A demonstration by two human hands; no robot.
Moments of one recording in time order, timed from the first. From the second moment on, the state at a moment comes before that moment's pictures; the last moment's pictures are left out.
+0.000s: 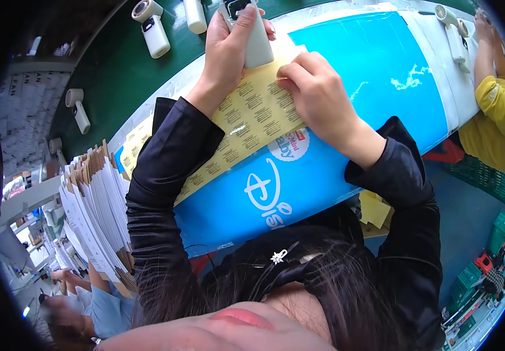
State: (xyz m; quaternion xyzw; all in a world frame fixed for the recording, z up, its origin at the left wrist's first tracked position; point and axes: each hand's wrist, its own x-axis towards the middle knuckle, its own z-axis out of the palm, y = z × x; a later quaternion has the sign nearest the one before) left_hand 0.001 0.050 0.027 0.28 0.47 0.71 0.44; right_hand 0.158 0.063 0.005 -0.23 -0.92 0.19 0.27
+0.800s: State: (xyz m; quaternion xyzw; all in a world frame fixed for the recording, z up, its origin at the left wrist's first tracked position) left_hand -0.023 0.006 0.148 0.13 0.24 0.76 0.59; right_hand 0.105 0.079 0.134 -0.01 -0.73 0.51 0.44
